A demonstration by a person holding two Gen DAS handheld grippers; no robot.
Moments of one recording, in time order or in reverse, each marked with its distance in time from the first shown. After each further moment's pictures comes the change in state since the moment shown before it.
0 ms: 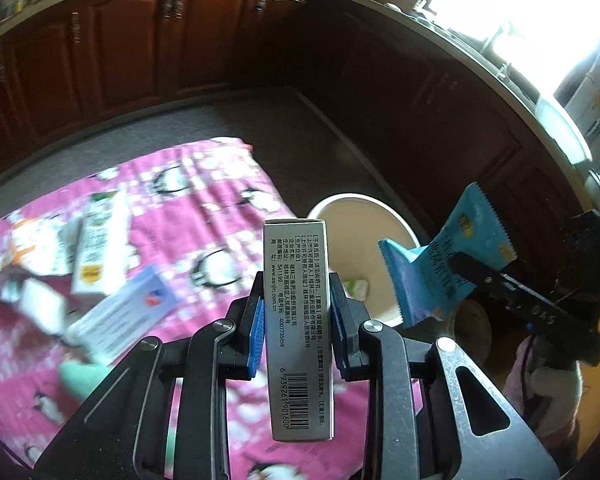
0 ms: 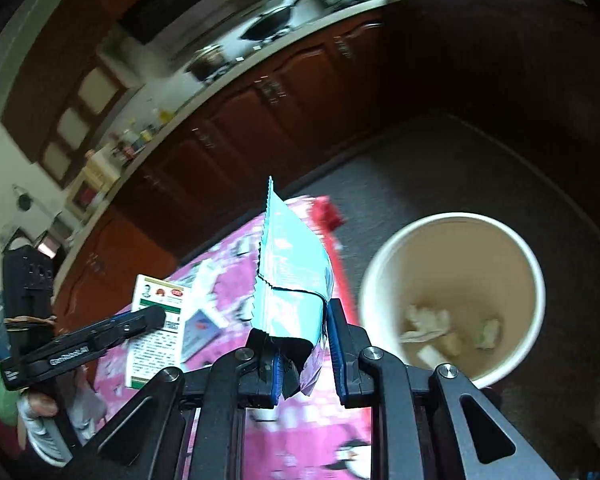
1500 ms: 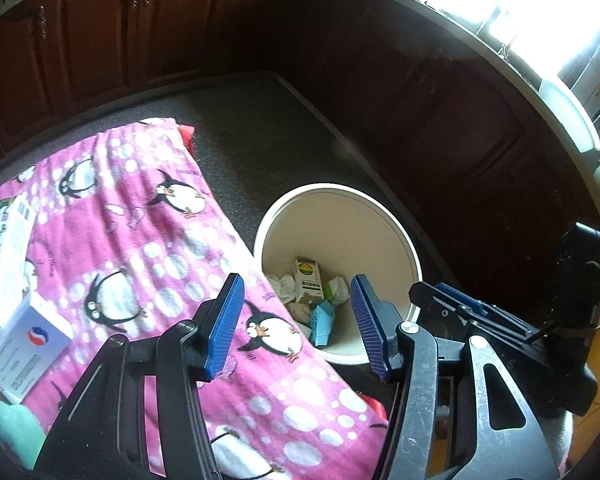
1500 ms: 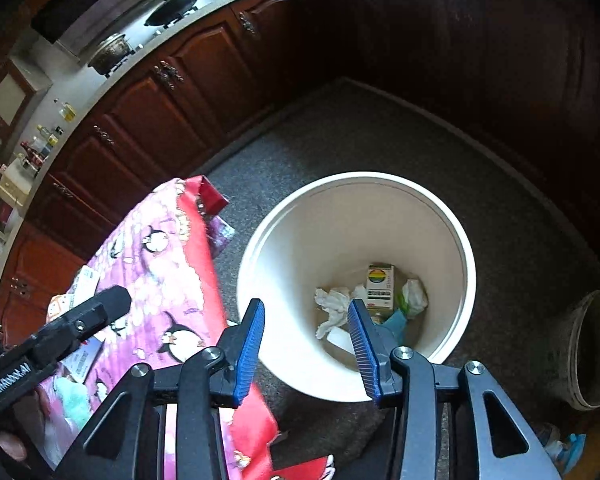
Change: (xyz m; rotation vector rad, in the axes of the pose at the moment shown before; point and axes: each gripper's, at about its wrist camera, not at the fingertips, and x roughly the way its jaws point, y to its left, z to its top) left arm 0.098 -0.043 0.004 0.014 0.025 -0.017; right arm 0.040 -0.054 -0.006 0.095 0.067 -0.262
